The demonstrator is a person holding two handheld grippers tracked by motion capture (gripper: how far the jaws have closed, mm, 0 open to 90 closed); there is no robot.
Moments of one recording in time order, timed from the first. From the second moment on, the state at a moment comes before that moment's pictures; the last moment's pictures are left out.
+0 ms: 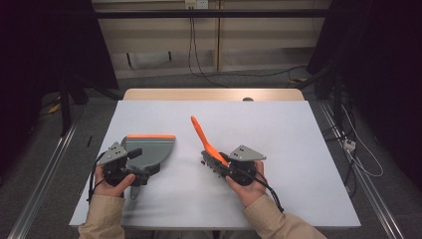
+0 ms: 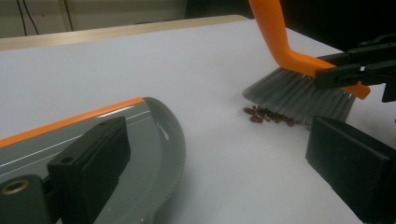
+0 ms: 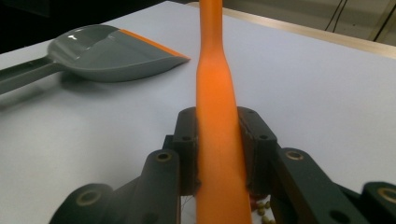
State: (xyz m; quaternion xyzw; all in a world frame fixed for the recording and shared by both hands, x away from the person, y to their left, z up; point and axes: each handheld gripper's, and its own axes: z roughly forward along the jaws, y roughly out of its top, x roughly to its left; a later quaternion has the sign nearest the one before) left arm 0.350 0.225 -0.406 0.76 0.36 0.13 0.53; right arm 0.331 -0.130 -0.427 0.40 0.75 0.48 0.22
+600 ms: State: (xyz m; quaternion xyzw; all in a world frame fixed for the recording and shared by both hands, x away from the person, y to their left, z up) left arm 0.349 0.226 -0.404 0.76 0.36 0.13 0.53; right arm 0.346 -0.164 -0.400 0.46 0.73 0.46 0.23
